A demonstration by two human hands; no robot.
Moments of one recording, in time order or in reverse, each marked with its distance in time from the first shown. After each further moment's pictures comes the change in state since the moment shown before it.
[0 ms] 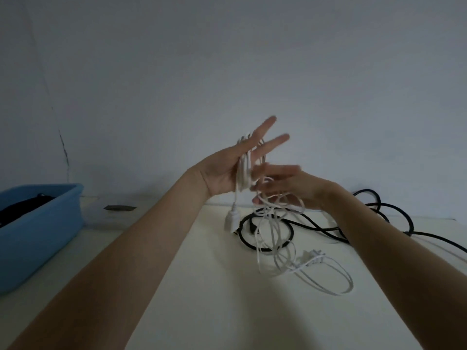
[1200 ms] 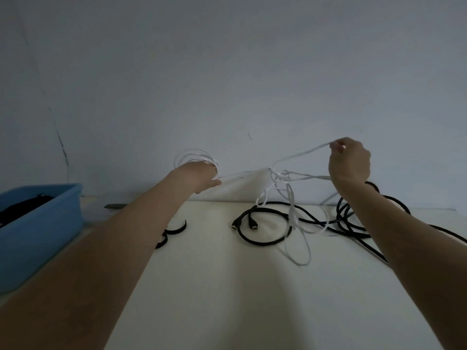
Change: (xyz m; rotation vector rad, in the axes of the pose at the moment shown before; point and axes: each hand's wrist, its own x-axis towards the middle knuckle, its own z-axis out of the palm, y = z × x) left_hand -0.007 -0.001 -0.064 2.163 0.515 -0.645; right_hand -0.014 0.022 -0.057 -0.490 1.328 0.190
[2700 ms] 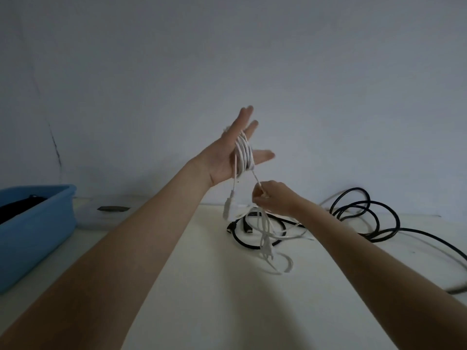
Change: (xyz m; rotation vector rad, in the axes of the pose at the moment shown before) left_hand -0.014 0.050 -0.047 -2.186 -0.223 0.476; right_hand -0.069 -0.031 0.033 -0.230 -0.923 -0.549
